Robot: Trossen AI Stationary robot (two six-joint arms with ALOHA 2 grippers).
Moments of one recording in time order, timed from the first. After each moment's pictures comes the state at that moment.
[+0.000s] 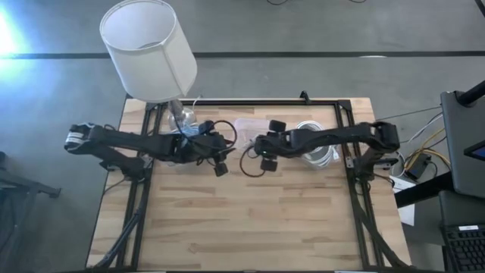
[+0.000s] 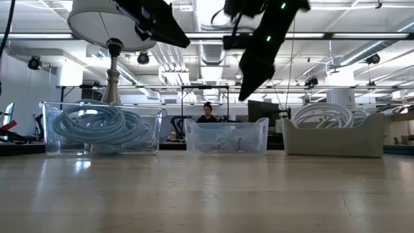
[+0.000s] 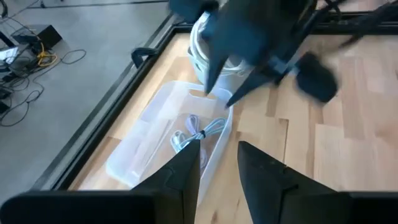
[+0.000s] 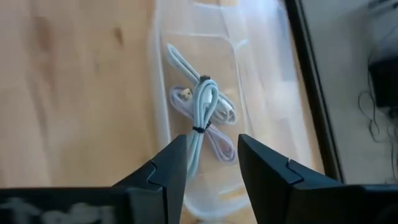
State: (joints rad) left arm -0.06 1.27 1.01 -0.25 -0.44 -0.06; right arm -0.04 1.71 1.29 -0.70 0.47 0.03
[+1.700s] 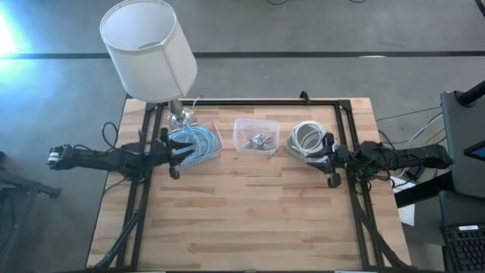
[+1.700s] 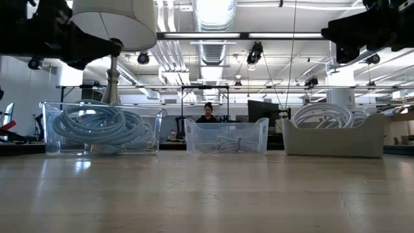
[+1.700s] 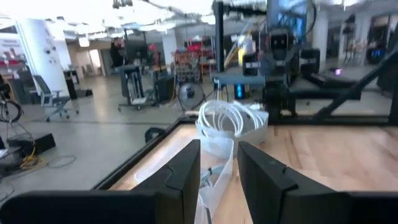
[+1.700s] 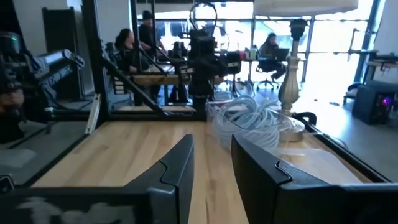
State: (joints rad) left arm -0.06 0.26 0.09 0.26 -0.36 0.12; right arm 0.09 0.24 0.14 0.15 0.07 0.04
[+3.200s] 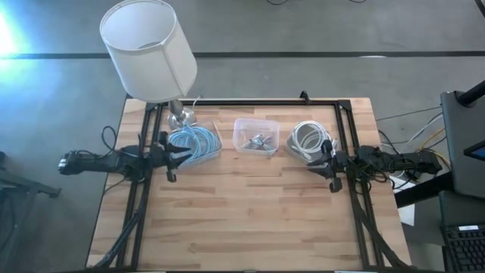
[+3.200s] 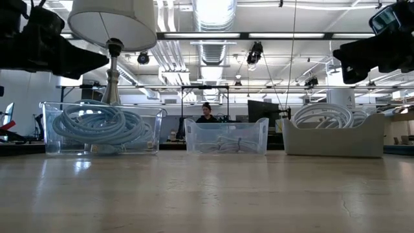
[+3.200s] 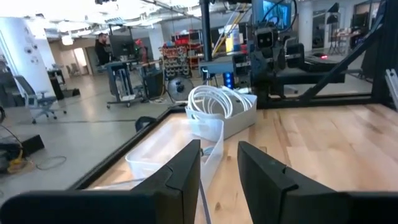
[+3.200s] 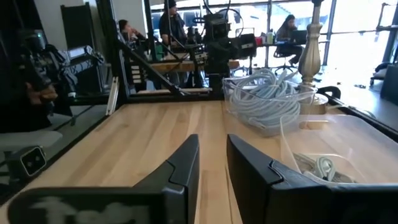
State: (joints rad) left arm -0.06 0.07 0.01 0.04 -0.30 0.14; right arm 0.09 0.01 0.01 0.01 0.00 0.10
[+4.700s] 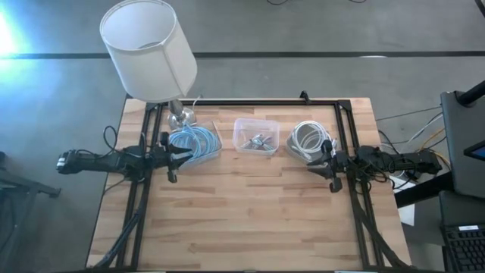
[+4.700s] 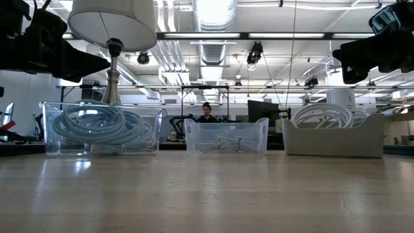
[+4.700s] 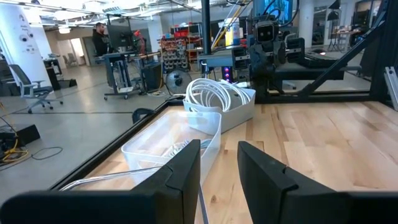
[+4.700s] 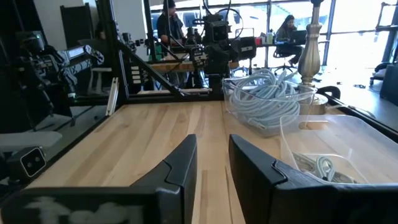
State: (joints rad) left arm -0.06 0.10 0.01 0.05 -0.30 0.10; right arm 0.09 0.01 0.01 0.01 0.00 0.10
